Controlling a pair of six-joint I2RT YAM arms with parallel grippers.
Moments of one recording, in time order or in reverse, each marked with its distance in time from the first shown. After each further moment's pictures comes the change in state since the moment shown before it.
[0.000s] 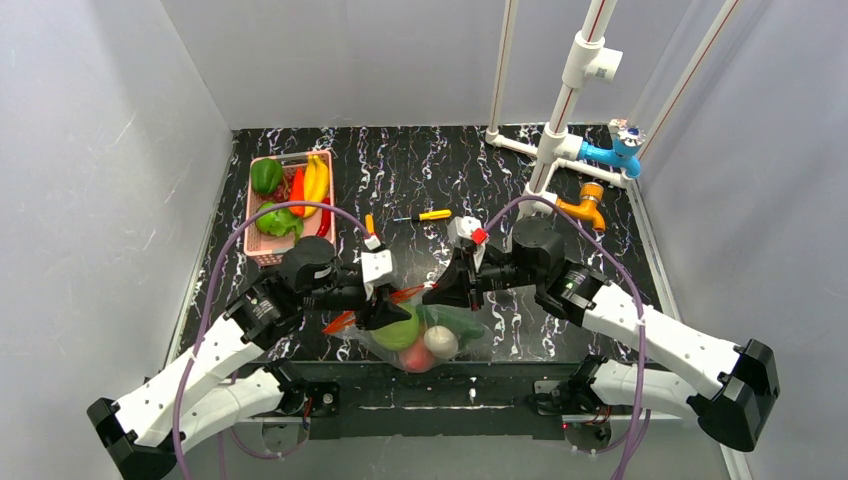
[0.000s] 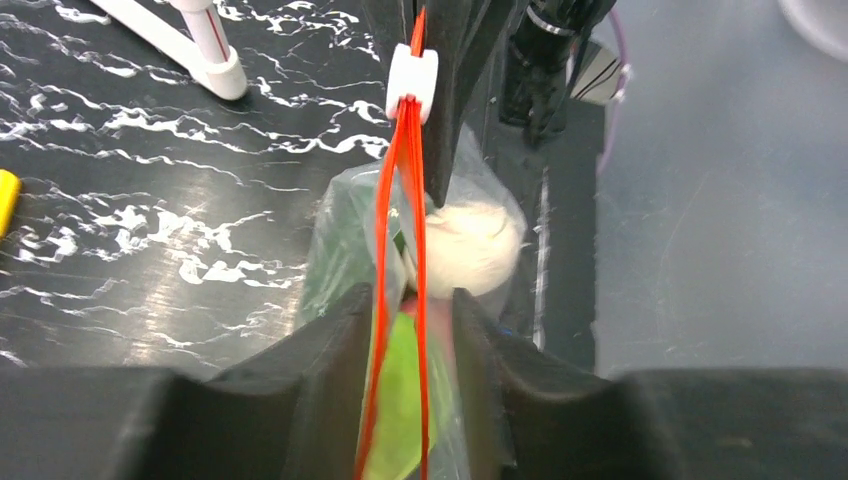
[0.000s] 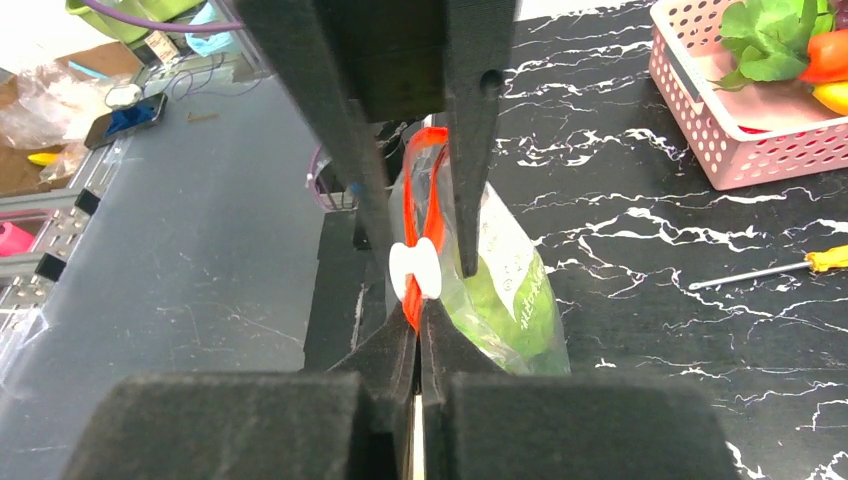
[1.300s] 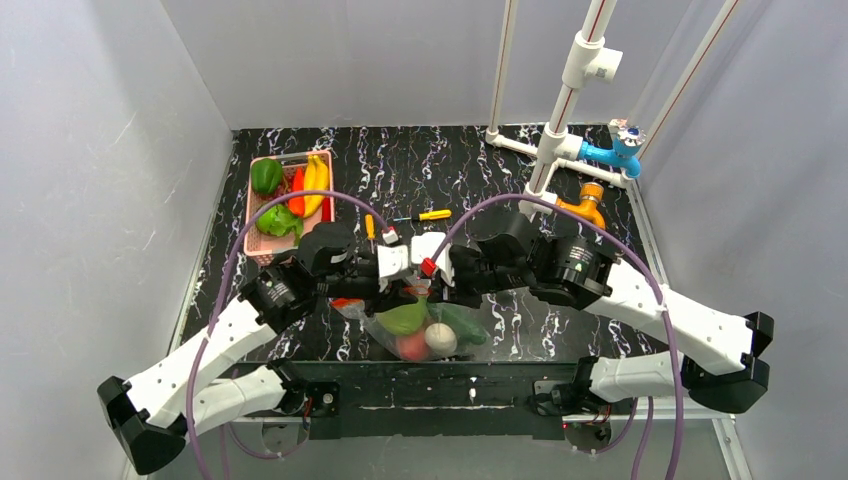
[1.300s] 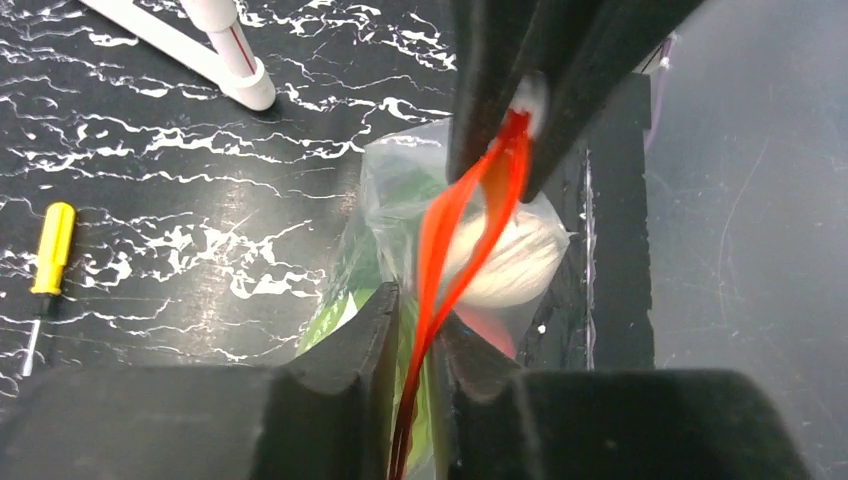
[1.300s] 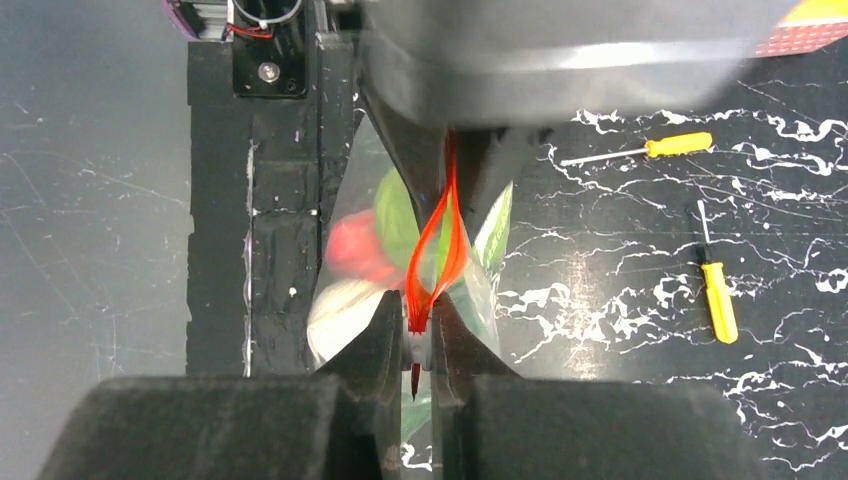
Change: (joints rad) left arm 0.004 0.137 0.090 -0.019 -0.023 0.126; right arm 0.271 0.177 0.571 -0.841 0.502 -0.430
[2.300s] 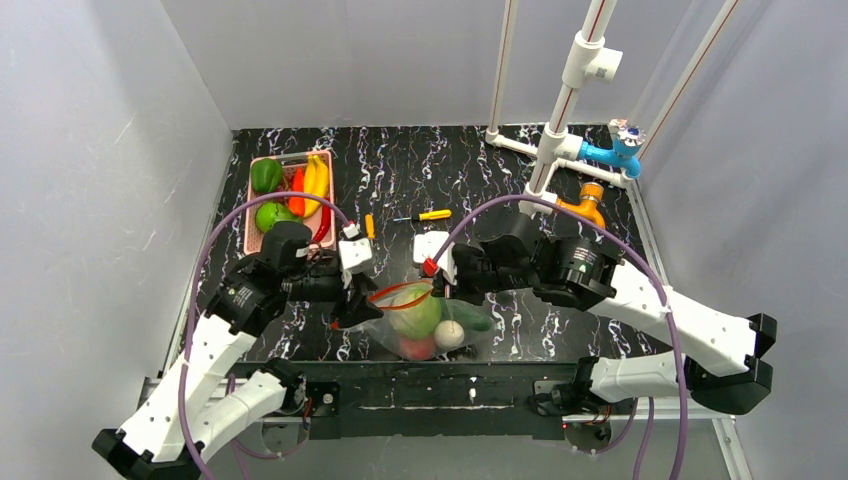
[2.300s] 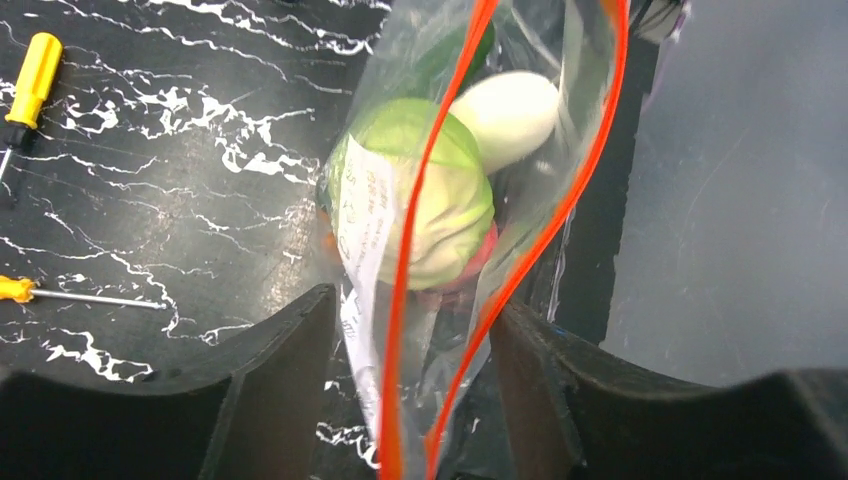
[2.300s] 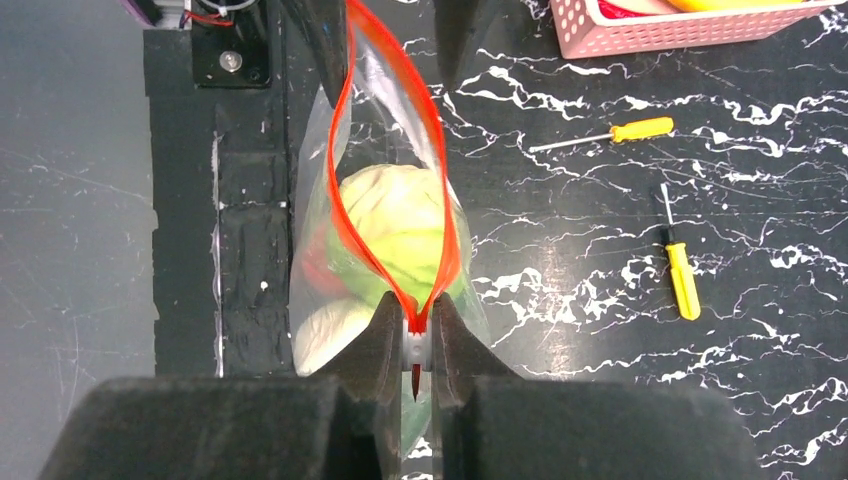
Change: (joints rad) left arm 0.264 -0.122 0.033 -0.360 0.131 0.074; right arm 0.002 -0.023 -0.014 0.010 0.073 -0.023
